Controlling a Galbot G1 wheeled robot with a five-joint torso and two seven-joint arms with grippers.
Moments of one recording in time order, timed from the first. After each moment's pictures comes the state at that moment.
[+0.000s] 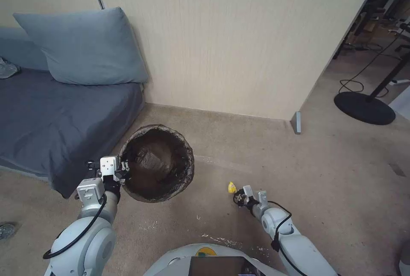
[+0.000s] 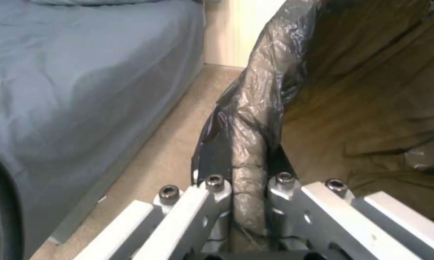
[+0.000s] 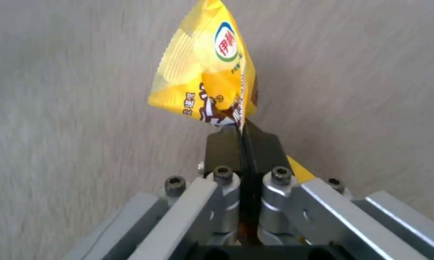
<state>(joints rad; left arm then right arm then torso) 1.69 -1.34 -0.63 -2.48 -0.33 0.60 -0.31 -1.28 1.22 0.33 1.42 0.37 -0.36 -0.17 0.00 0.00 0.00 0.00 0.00</state>
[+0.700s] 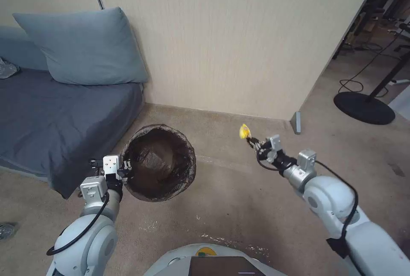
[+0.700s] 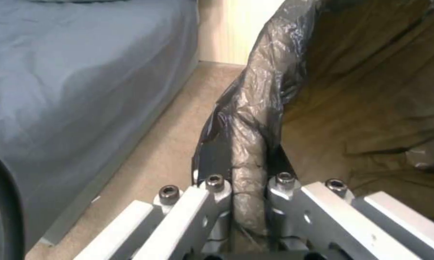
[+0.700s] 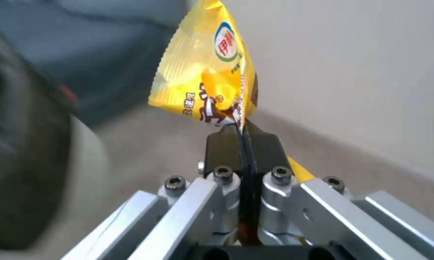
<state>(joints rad) 1.67 -1.34 -0.61 -2.46 -0.33 0.62 -0.31 -1.36 0.94 0.56 2.23 0.63 -0.47 -0.17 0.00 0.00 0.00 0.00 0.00</state>
